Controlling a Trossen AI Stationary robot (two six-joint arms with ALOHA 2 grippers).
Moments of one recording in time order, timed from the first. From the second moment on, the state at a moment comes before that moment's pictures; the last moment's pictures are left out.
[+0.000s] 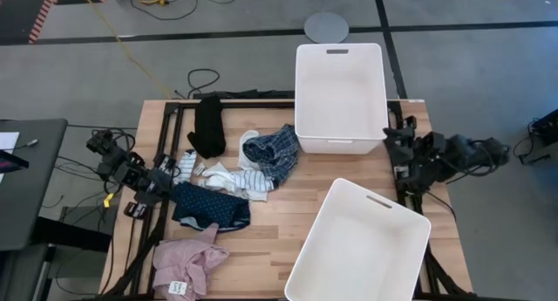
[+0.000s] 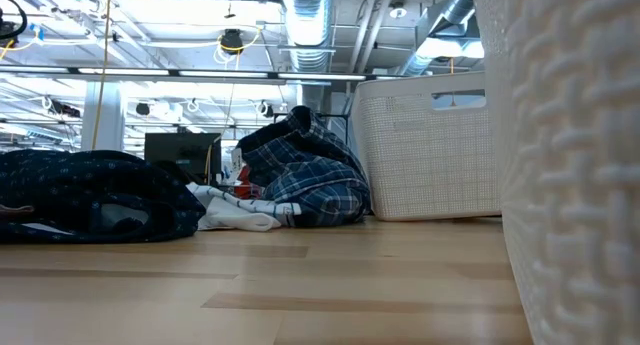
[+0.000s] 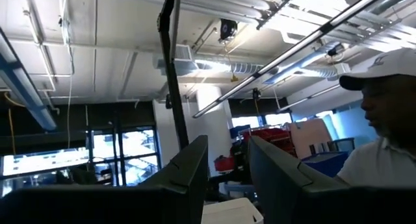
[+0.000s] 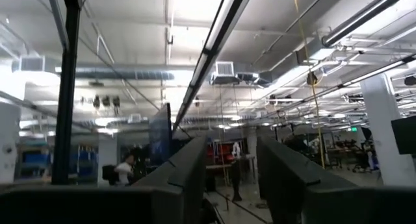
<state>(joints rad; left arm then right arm) -0.63 0.02 0.18 0.50 -0.07 0.29 0.28 0.28 0.35 0.58 0.44 -0.23</state>
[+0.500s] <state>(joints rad) -0.63 0.02 0.18 0.43 -0.21 0.27 0.28 0.84 0.76 0.44 0.38 -0.26</state>
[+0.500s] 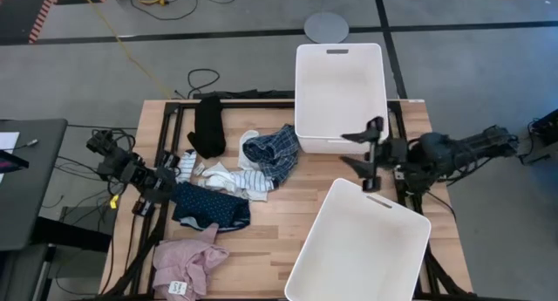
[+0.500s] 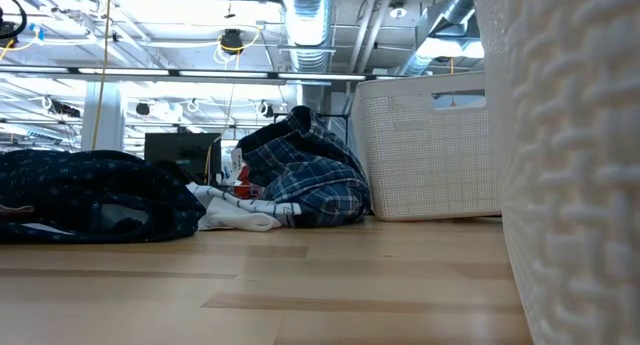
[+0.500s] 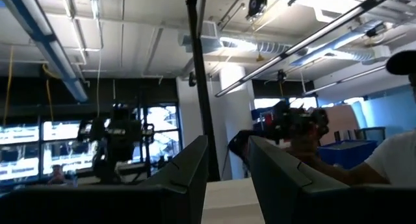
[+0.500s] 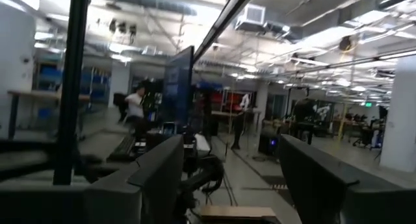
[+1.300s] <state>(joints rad) -0.63 0.02 0.18 0.26 -0.38 0.18 0.19 1.39 1.34 -0.15 0.36 -0.29</state>
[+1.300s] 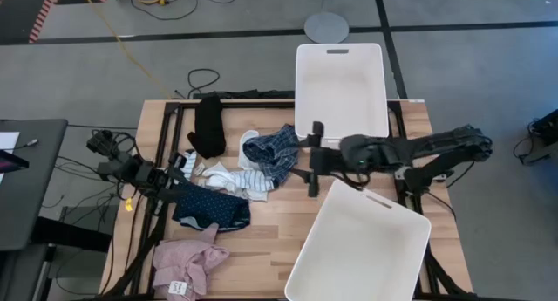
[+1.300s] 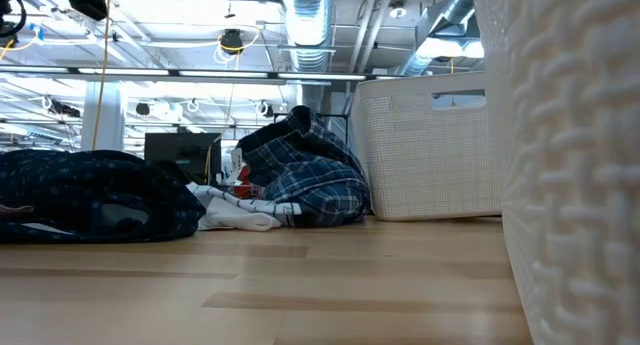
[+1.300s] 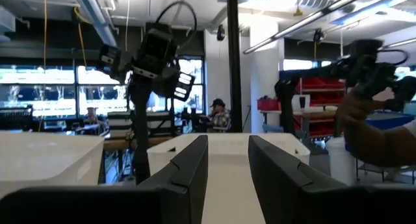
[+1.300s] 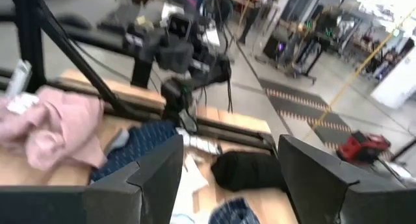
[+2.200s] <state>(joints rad) -0.63 0.02 0.18 0.21 -0.44 0.18 0.00 1.88 1.70 -0.66 0.34 -0.27</state>
